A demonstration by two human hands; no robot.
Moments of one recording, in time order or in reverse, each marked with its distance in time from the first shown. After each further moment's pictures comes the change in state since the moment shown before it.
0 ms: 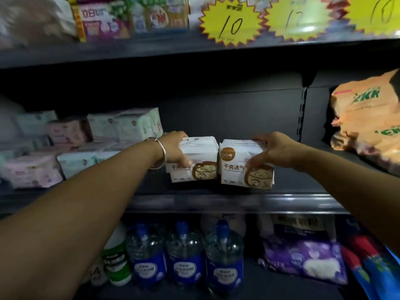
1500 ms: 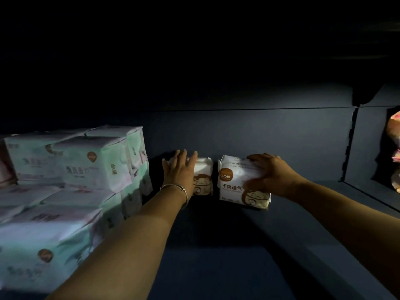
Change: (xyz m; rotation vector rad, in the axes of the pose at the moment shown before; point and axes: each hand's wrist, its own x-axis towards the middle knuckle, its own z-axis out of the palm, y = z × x) left_hand 0.249 -0.093 0.072 0.383 0.298 0.012; right_hand 0.239 0.053 0.041 -0.285 0.263 0.008
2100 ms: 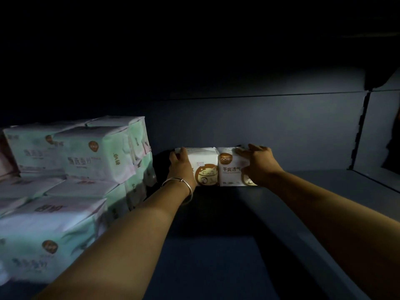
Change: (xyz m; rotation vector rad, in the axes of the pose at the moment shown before) left_hand -0.011 0.000 0.004 -0.368 -0.042 -0.186; right_hand 0.037 -0.004 0.046 -0.353 -0.003 -0.036
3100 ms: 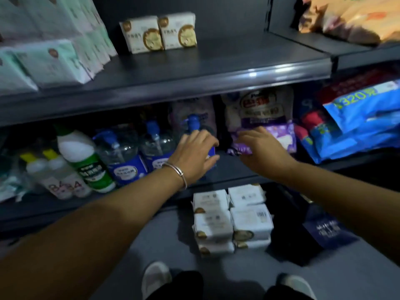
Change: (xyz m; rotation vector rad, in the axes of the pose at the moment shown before) left_hand -0.412 0.043 0.051 0.191 -0.127 0.766; right_hand -0.457 0.045 0.007 0.066 -0.048 -0.145
